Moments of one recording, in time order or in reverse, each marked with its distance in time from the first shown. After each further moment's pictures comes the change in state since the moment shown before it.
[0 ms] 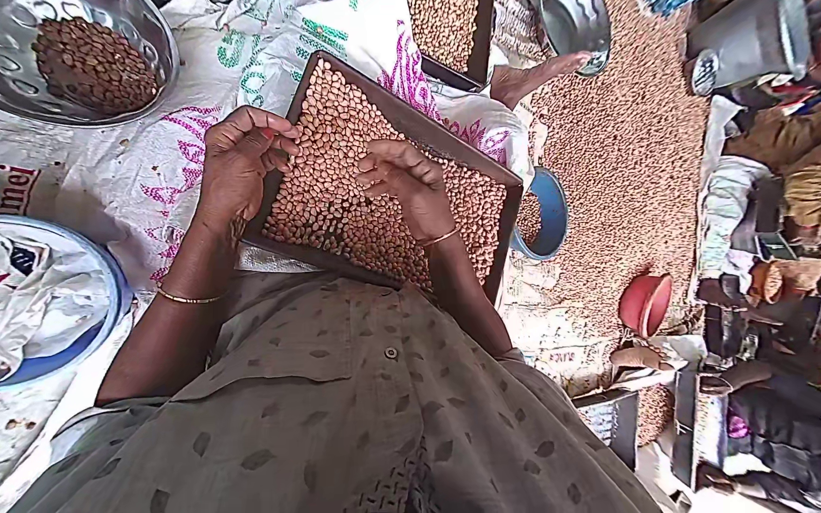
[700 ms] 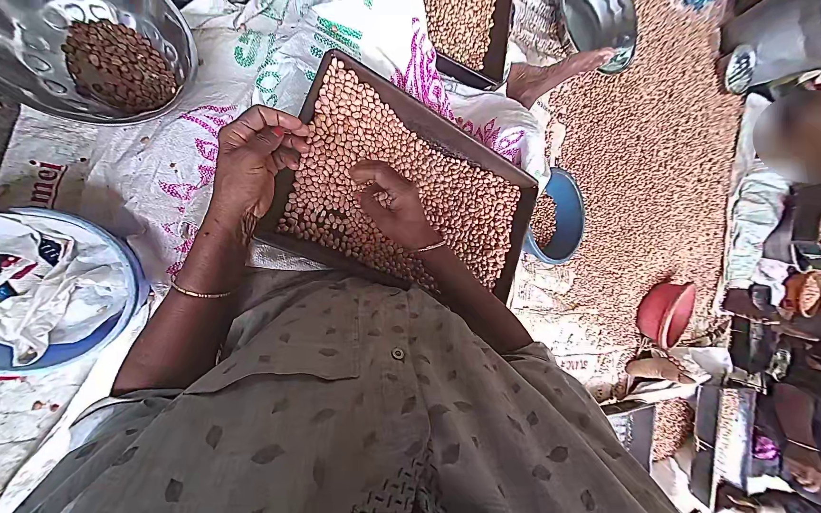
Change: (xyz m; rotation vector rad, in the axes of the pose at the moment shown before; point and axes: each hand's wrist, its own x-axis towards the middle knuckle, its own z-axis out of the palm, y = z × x) left_hand 0.000 0.001 0.000 -0.013 0.038 -0.038; right_hand 0.004 0.051 0.004 -0.603 -0.159 -0.342
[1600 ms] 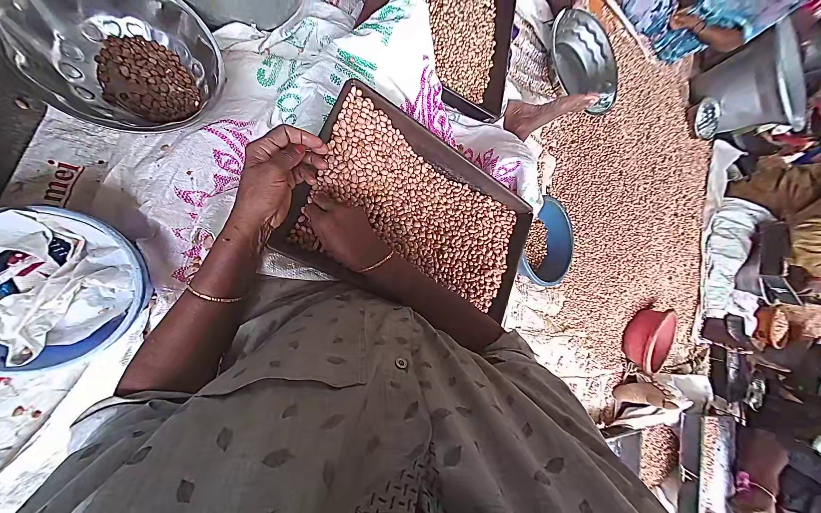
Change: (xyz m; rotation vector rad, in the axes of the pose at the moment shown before) left_hand 0.001 0.000 0.001 -0.059 0.017 -0.024; right_hand 0.028 -0.029 0.078 -0.681 -0.377 0.009
